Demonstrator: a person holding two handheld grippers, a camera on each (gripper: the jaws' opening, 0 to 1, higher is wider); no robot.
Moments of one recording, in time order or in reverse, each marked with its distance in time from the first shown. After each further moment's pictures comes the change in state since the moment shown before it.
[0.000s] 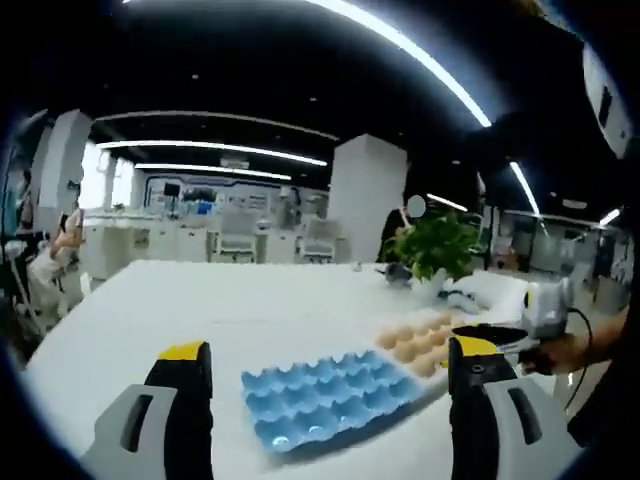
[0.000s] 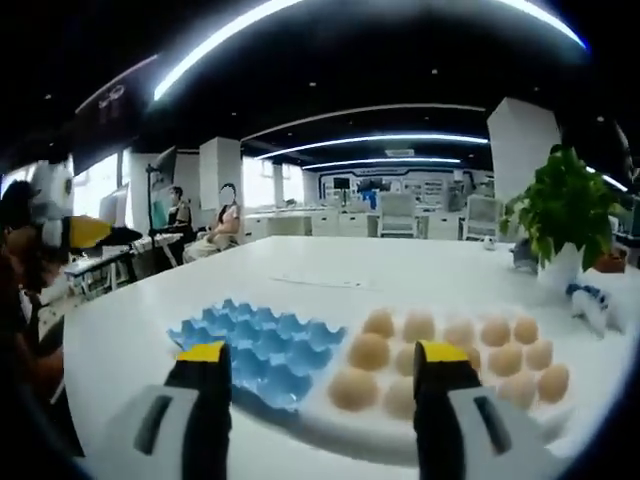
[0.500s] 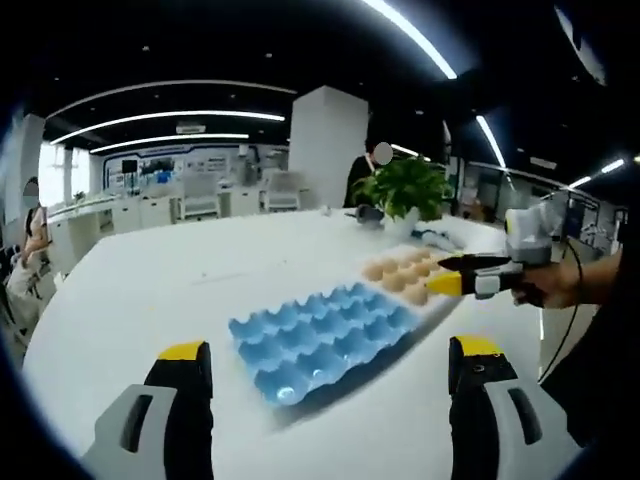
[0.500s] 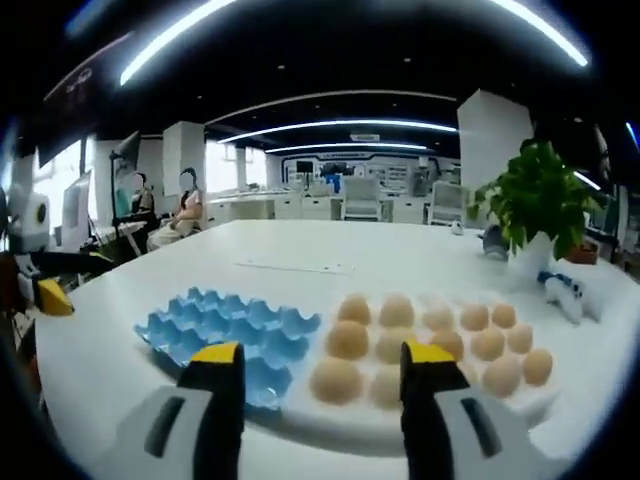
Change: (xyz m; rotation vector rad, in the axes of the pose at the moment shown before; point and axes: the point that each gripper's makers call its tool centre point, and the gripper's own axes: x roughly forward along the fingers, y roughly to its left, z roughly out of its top) left arm 0.004 0.007 -0.068 -0.046 0.262 -0.156; right arm 0.011 -0.006 -0.009 -0.076 0.086 -0.149
